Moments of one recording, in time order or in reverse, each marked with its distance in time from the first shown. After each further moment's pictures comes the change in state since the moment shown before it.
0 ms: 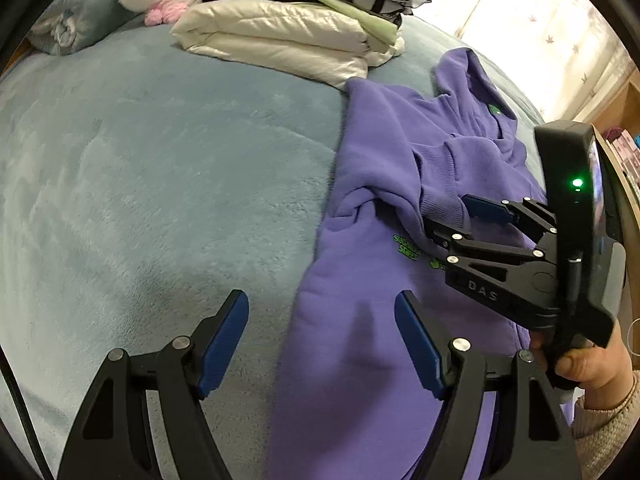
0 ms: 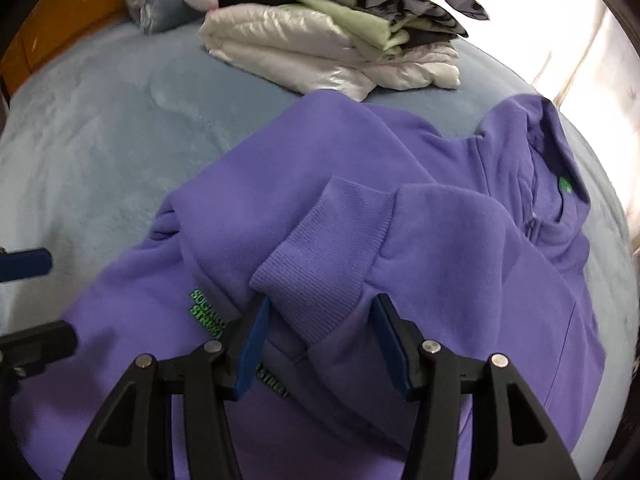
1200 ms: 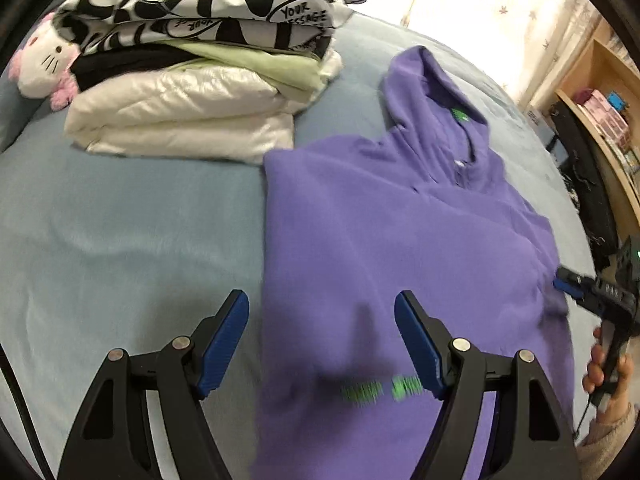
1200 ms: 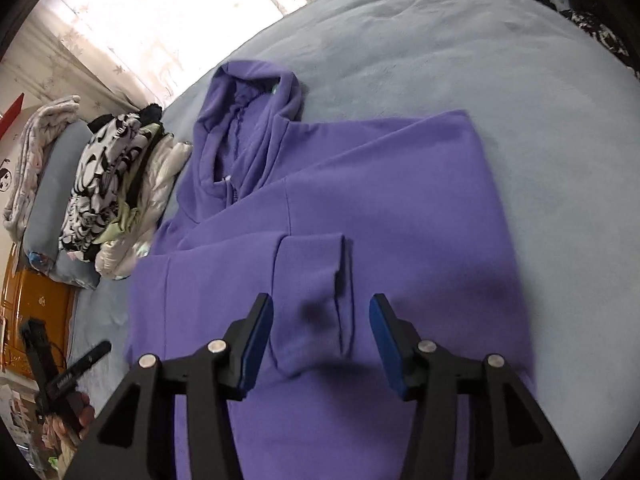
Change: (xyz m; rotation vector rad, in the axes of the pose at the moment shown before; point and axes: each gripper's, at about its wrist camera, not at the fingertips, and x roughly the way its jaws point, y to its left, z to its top) left arm 0.048 -0.058 0.116 0.203 -0.012 -0.061; right arm -0.042 -0.274 -0.172 0.977 -0.098 0.246
